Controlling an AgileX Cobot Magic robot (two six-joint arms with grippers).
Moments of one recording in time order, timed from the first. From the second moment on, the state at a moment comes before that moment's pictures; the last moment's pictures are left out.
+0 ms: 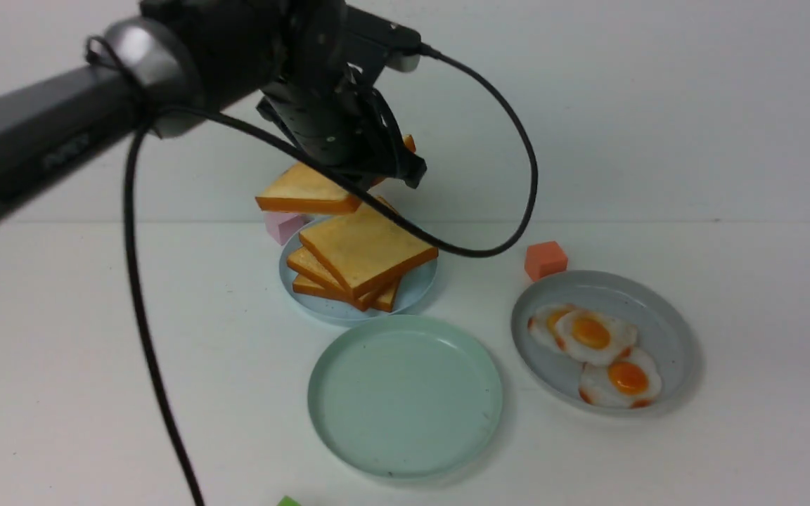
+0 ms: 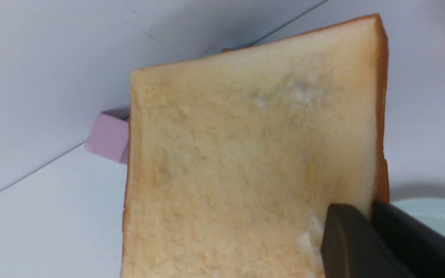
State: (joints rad) right arm 0.43 0.64 -1.02 0.25 1.13 -0.16; left arm -0.49 1.96 -1.89 0.12 0.91 0.01
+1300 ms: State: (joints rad) right arm 0.43 0.65 -1.02 0.25 1.12 -0.14; left arm -0.73 1.84 -1.22 0.15 0.47 0.15
